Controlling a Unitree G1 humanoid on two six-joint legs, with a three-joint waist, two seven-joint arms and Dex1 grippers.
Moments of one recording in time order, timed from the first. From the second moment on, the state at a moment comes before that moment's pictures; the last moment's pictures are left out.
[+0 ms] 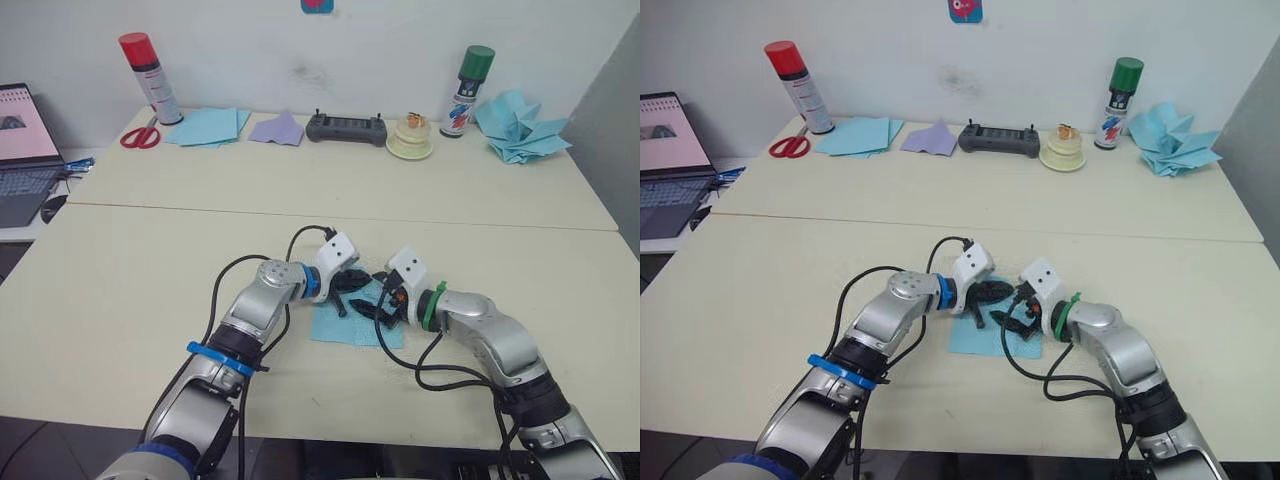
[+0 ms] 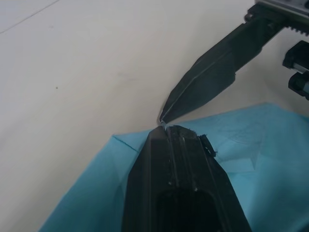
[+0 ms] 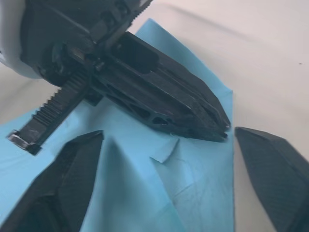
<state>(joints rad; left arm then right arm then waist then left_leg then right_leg) -0.66 0.27 -0.34 0.36 -0.07 0.36 -0.89 -0.35 -0.35 0.25 -0.16 0.27 0.72 0.58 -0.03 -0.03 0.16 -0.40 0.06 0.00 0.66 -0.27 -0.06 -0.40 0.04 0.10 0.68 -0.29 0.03</state>
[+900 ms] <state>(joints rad) -0.66 0.29 -0.36 0.39 -0.02 0.26 -0.93 -0.33 -0.38 0.22 -0.19 0.28 0.76 0.59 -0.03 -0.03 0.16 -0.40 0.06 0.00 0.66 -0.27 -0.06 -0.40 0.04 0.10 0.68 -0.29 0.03</state>
